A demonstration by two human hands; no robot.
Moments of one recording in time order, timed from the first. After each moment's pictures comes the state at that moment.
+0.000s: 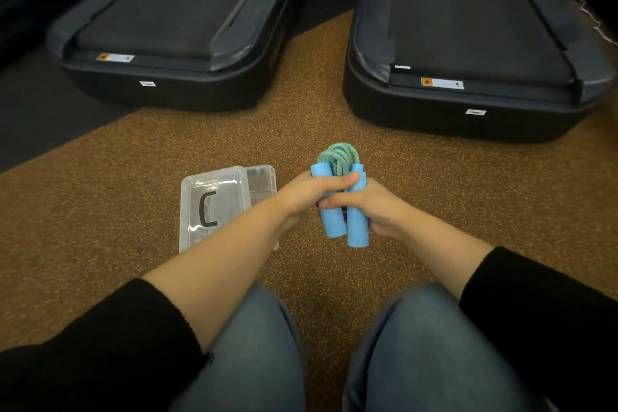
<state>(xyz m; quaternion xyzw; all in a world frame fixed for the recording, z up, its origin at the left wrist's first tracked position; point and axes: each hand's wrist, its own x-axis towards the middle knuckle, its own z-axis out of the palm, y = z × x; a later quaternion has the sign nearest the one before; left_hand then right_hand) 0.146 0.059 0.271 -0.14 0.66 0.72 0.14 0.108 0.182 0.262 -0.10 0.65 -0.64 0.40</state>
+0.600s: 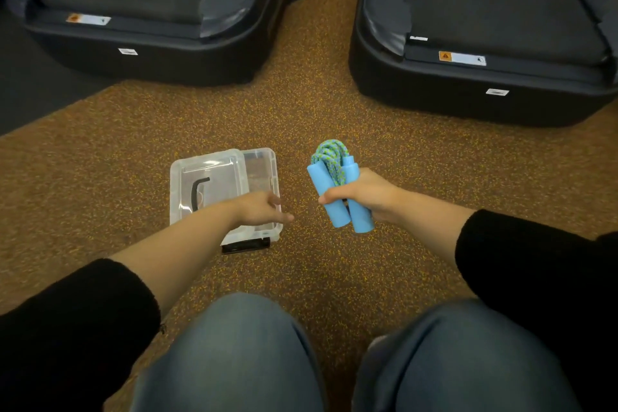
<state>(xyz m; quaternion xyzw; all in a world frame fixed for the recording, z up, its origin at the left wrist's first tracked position) 0.144 -0.052 0.169 -0.19 0.85 0.37 0.33 0.069 0.147 0.205 -0.05 0.73 -0.54 0.42</state>
